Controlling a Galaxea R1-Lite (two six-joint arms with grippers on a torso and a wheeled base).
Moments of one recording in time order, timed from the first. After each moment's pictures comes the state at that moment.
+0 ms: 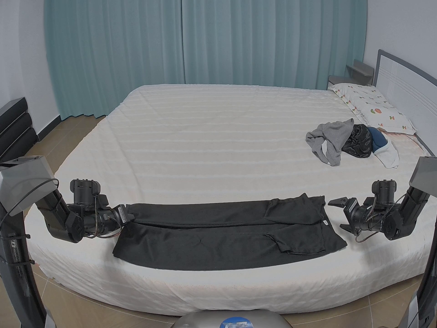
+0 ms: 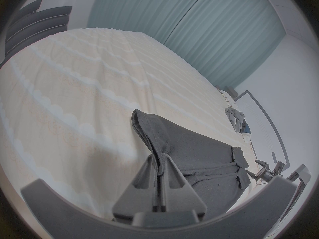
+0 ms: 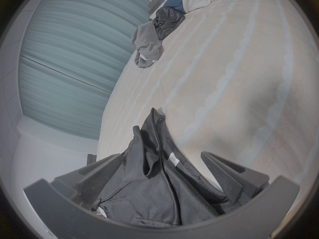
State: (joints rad) left arm 0.02 2.24 -0.78 -0.77 -0.34 -0.46; right arm -0.07 2.23 -0.67 -0.93 0.35 0.87
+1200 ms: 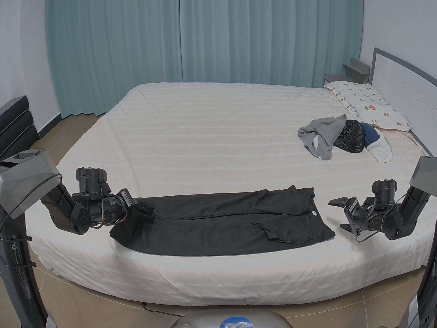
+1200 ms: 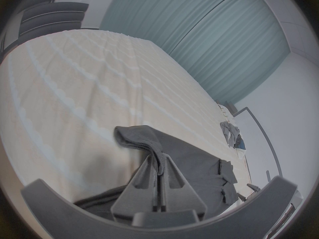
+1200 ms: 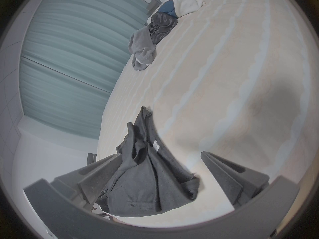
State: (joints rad) left arm -0.04 2.23 -0.87 -0.76 -0.25 -0.64; right arm -0.07 2.23 -0.67 -0.93 0.35 0.87
